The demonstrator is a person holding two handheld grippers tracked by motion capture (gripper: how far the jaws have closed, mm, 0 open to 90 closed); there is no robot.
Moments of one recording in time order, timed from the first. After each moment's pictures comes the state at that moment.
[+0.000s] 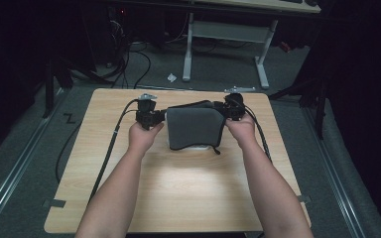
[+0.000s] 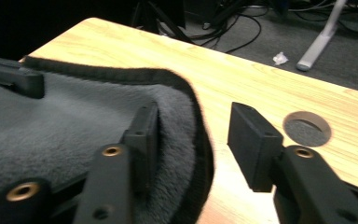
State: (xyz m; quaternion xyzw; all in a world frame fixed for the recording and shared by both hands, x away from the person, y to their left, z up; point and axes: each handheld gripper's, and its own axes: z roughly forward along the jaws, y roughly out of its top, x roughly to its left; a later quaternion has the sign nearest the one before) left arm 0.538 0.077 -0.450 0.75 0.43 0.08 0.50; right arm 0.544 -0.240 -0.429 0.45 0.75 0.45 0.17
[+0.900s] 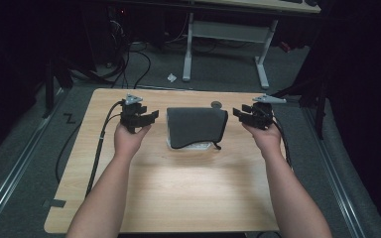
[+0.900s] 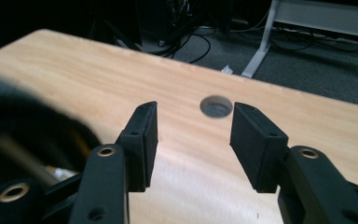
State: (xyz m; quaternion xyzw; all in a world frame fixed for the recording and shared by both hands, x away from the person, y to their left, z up) left arm 0.509 0.121 -0.441 0.74 0.45 0.21 0.46; right arm 0.492 -0.307 -0.425 0.47 0.72 0.44 0.26
